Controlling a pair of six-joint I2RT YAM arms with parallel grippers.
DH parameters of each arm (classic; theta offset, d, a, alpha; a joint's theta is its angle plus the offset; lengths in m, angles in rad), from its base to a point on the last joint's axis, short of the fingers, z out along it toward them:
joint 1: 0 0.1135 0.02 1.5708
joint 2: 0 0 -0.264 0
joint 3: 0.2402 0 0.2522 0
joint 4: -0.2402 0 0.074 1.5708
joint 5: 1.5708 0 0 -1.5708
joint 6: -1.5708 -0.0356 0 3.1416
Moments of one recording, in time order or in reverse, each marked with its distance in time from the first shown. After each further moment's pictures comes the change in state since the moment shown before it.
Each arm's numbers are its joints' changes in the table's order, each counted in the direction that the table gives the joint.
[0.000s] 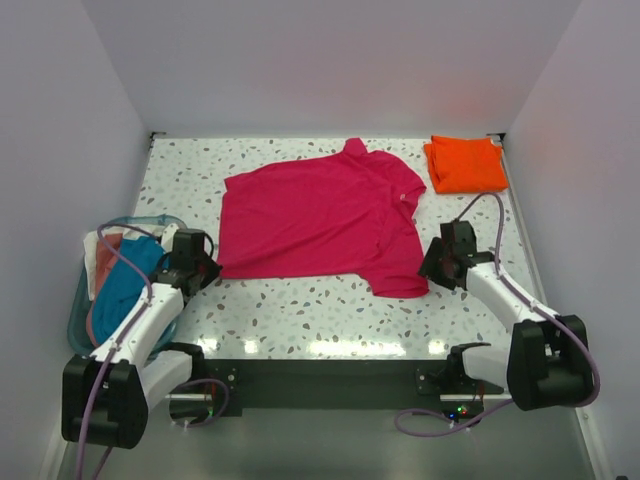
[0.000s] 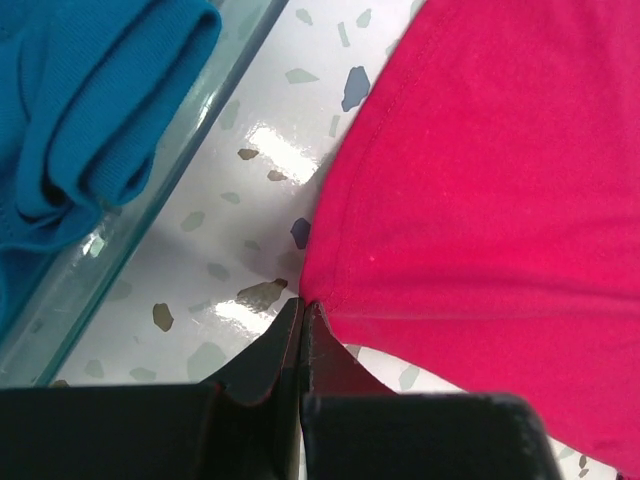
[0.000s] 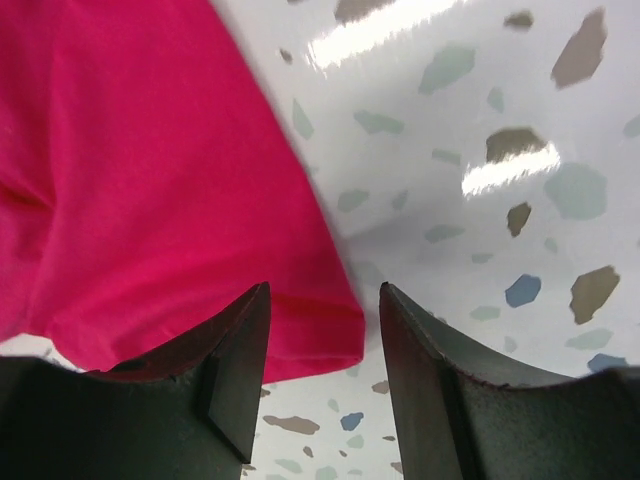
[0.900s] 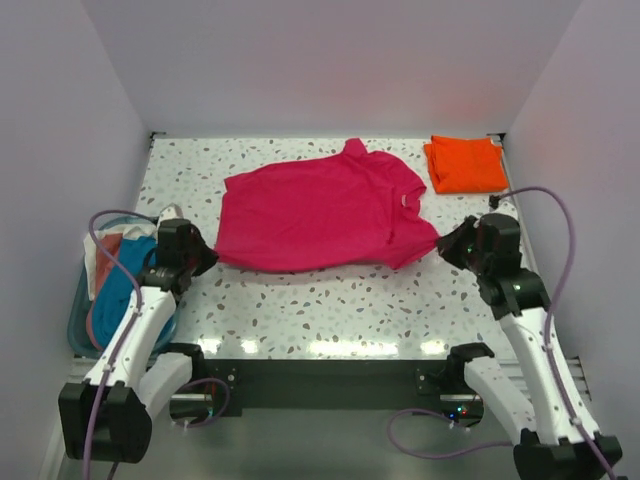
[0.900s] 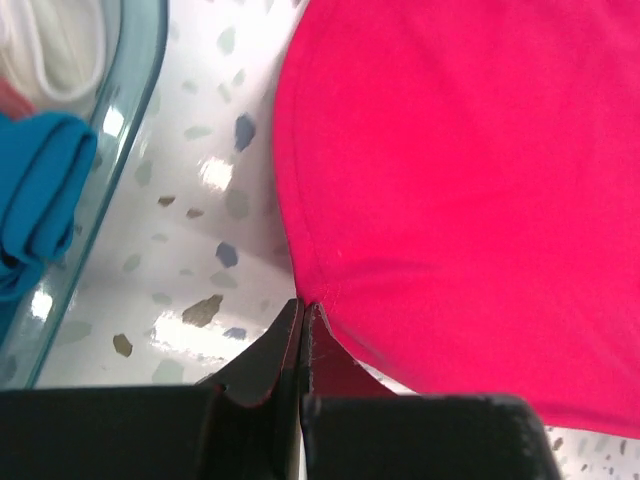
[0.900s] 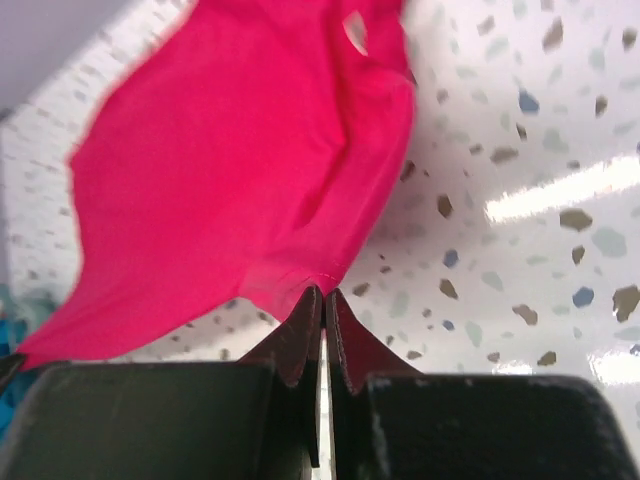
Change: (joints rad) left arm 0.059 0.068 0.074 -0.007 0.163 -0.151; right arm 0.016 0.435 0.186 -0.216 -0.071 -0.093
